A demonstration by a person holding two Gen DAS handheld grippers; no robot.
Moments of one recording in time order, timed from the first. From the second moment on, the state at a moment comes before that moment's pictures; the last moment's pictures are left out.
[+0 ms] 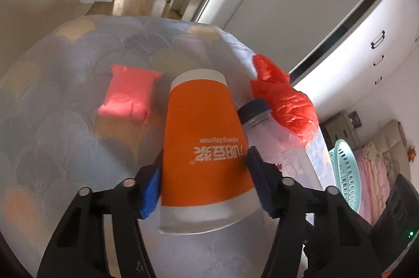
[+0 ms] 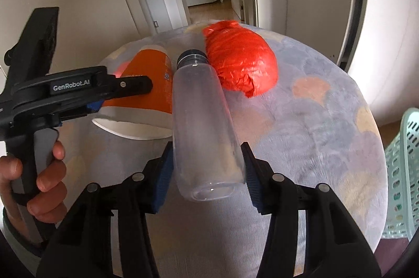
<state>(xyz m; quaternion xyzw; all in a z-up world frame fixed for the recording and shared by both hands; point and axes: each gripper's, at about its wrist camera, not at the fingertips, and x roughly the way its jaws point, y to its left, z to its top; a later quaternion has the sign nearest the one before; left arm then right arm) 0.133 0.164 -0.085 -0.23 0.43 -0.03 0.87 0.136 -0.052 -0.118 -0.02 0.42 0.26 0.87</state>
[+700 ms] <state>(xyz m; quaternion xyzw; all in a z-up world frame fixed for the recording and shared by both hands) 0.061 0.135 -0.060 -0.16 0.43 -0.04 0.89 0.119 -0.066 -0.111 -0.04 0.44 0.23 0.86</state>
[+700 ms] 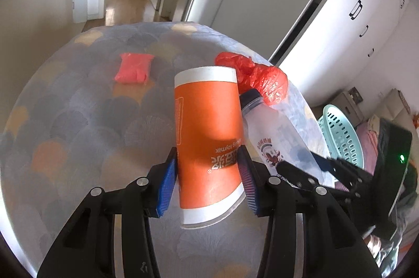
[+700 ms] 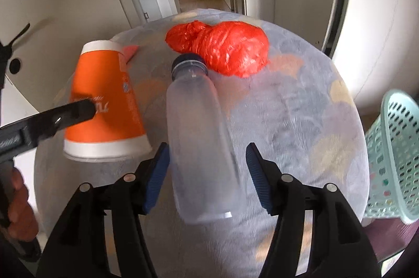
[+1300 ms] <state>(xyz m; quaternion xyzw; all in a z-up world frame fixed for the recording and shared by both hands) 0.040 0.132 -0.022 -0.19 0.37 -0.09 0.90 0.106 -0.072 -0.066 -0.01 0.39 0.27 0.88</state>
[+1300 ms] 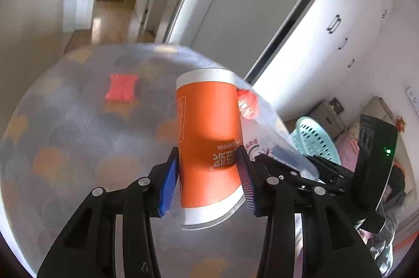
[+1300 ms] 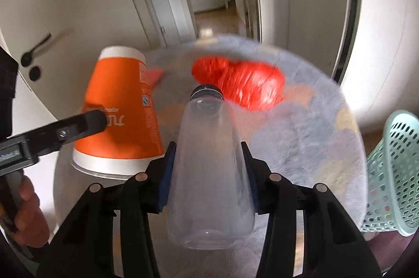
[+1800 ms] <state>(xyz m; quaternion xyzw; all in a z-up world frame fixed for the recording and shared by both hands) 0.086 0.029 0.024 -0.13 0.33 -0.20 0.91 0.095 -0.210 0.002 0.04 0.29 0.12 0.95</state>
